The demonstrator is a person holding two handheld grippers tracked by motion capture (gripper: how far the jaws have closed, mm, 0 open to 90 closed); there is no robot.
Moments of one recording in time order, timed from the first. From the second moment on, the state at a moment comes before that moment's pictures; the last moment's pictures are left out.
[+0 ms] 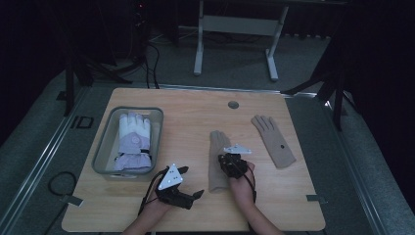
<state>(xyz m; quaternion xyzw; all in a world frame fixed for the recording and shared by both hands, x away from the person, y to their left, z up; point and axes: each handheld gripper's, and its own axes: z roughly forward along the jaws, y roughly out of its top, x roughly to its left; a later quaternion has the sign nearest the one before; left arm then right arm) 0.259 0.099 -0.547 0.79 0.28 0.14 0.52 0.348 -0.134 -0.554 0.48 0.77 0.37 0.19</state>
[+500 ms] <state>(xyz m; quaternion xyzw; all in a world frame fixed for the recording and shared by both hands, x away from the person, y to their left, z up) 0.259 0.101 -0.548 0.79 0.28 0.14 0.53 0.345 -0.150 -0.526 0.44 0.77 0.41 0.20</state>
